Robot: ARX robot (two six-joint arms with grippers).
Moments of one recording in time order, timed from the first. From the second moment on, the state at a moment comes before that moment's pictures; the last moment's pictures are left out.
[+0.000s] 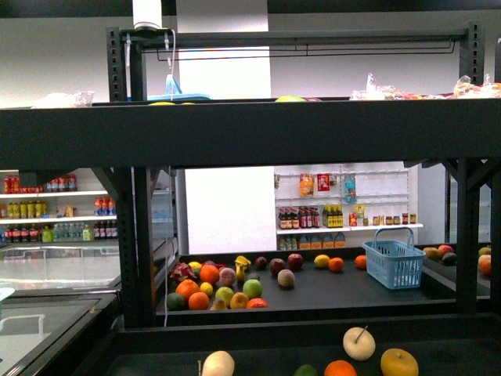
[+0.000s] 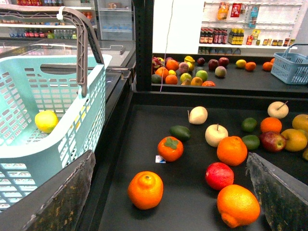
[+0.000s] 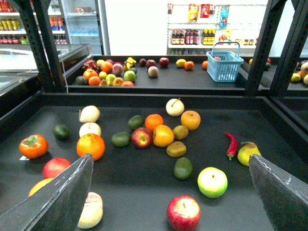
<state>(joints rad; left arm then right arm) -0.01 0.01 0.01 0.00 0.00 -0.01 0.00 0.00 0.02 0.00 0.00 0.00</state>
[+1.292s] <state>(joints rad) -0.01 0.01 0.01 0.00 0.00 -0.01 0.00 0.00 0.02 0.00 0.00 0.00</state>
